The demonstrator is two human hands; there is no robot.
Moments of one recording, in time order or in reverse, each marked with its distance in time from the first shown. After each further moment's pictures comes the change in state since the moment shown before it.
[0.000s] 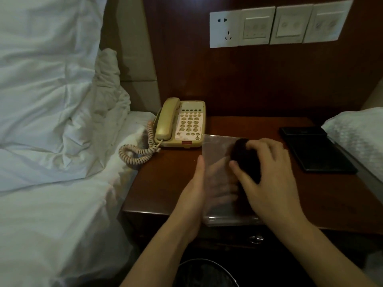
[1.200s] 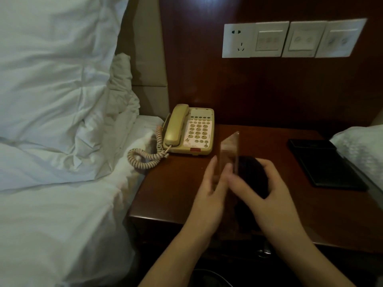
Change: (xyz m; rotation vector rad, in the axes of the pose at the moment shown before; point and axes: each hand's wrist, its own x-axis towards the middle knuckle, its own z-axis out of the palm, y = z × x) left_hand -0.016 0.013 0.008 0.089 0.005 0.154; right_hand -0.008 -0.042 -0.010 0.871 -0.185 0.306
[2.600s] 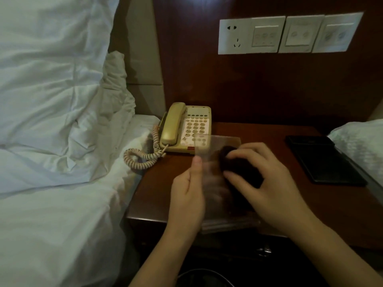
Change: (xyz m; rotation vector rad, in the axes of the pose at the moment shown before) left_hand 0.001 0.004 -0.014 0.082 0.261 0.296; right_hand 0.030 0.012 -0.021 -0.729 -0.119 -0.389
